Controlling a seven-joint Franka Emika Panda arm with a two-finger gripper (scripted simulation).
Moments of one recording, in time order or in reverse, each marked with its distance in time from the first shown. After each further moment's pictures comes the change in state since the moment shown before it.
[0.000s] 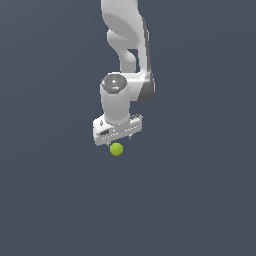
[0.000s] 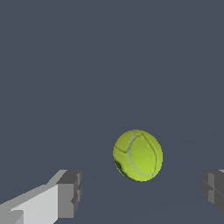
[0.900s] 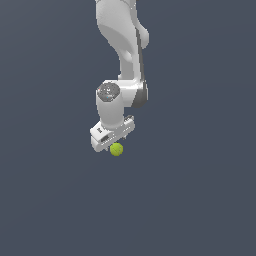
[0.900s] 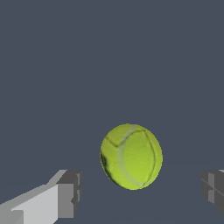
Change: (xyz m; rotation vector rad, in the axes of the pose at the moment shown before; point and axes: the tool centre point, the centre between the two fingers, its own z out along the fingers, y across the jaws) arm -0.013 0.015 0.032 0.000 0.007 -0.260
